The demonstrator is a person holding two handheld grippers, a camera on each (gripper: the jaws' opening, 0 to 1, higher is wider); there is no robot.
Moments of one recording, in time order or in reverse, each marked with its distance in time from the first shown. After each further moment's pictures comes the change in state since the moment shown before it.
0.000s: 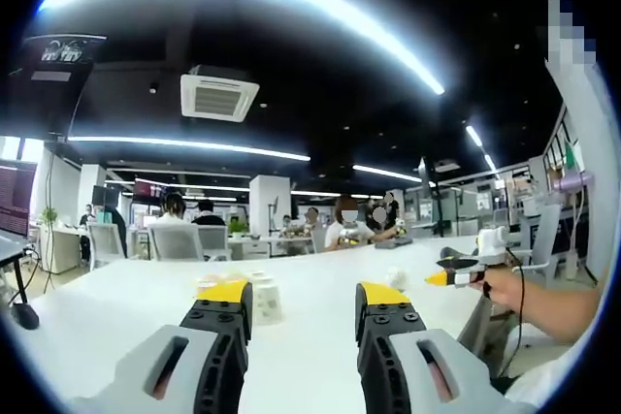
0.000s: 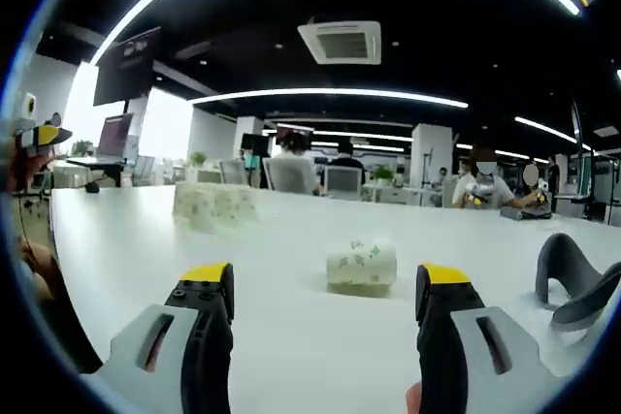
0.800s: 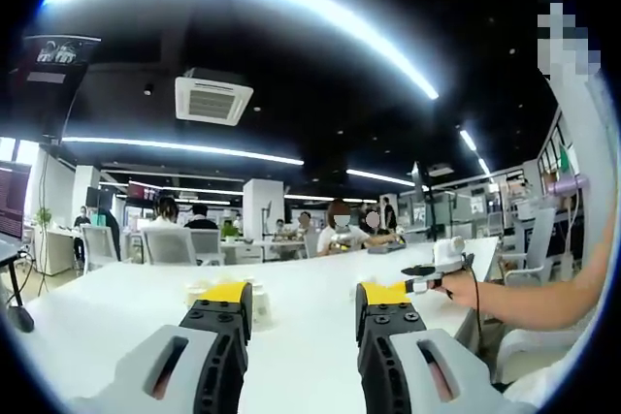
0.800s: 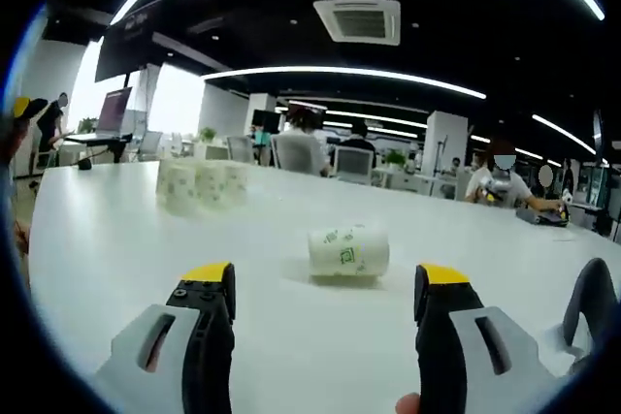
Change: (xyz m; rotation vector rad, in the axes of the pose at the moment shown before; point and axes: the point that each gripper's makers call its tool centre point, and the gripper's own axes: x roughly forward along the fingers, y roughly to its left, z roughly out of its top) left arm -0.002 -0.010 0.013 -0.004 -0.023 -0.023; right arm 0.079 -0.028 -0.016 -0.058 0.089 0.051
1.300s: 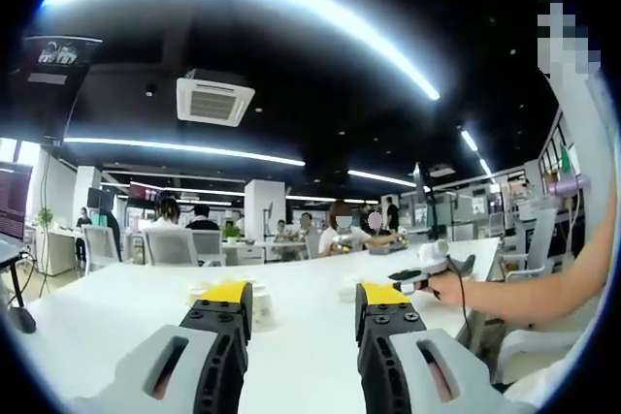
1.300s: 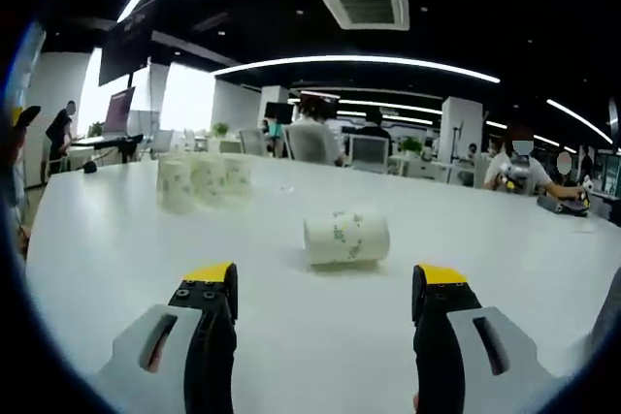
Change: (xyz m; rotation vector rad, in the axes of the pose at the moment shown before) left arm -0.001 0.003 0.002 0.000 -0.003 0.007; right arm 0.047 -0.007 -0.008 0.054 0.039 0.087
